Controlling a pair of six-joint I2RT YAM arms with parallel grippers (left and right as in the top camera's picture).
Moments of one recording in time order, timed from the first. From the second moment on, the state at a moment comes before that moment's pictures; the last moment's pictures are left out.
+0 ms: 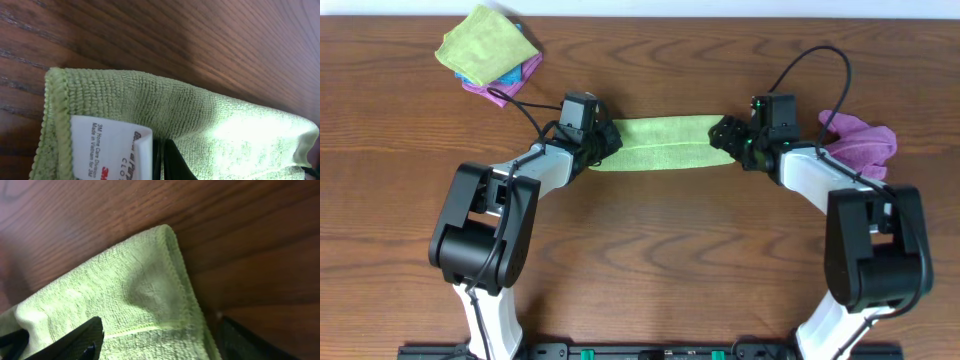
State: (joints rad) left arm -0.30 2.02 1.09 0.05 0.27 -0.78; right arm 0.13 1.90 1.02 -0.06 -0.26 0.65
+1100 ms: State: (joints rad) left arm -0.30 2.02 1.09 0.05 0.28 -0.78; right arm 0.18 1.86 1.02 0.10 -0.35 0.68
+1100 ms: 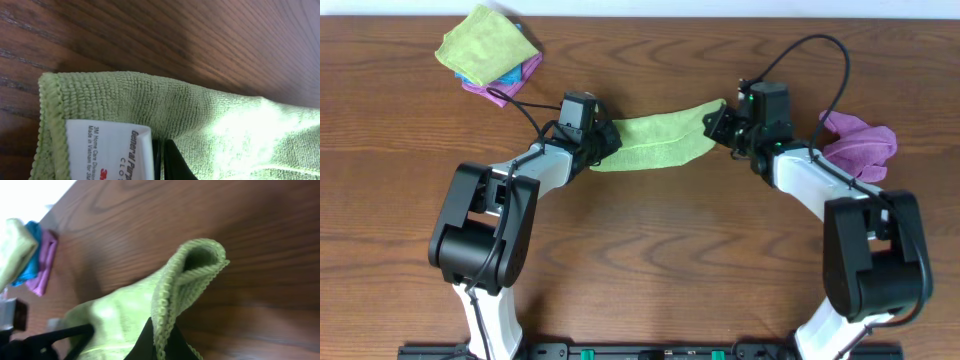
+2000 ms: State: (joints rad) left arm -0.30 2.02 1.09 0.05 0.29 -0.78; right arm 0.44 1.90 1.22 0.11 -0.27 0.66
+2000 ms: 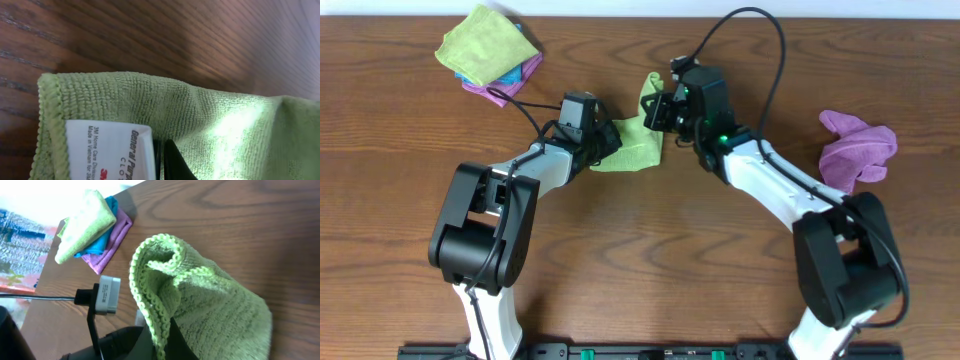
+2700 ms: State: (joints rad) left arm -0.18 1.94 1.11 0.03 0.35 -0.77; right arm 0.52 2.00 1.23 0.13 -0.26 0.64
